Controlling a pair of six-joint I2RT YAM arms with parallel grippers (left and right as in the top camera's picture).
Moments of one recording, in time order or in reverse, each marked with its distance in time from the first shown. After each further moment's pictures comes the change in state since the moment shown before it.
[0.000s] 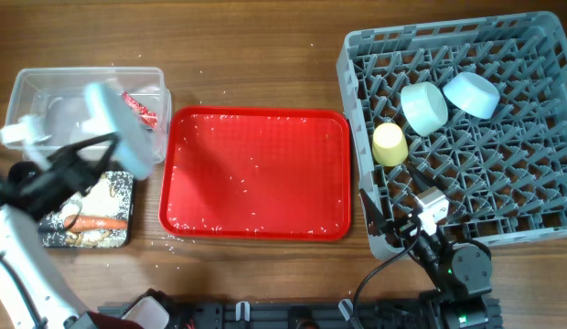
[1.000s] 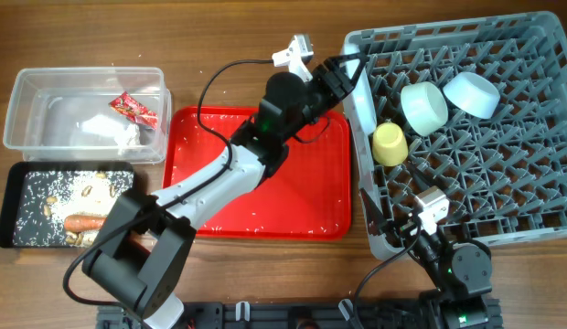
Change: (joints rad) left arm -1.380 0.491 0.010 1.744 -1.203 -1.763; right arm -0.005 0.003 0.000 0.000 0.000 0.000
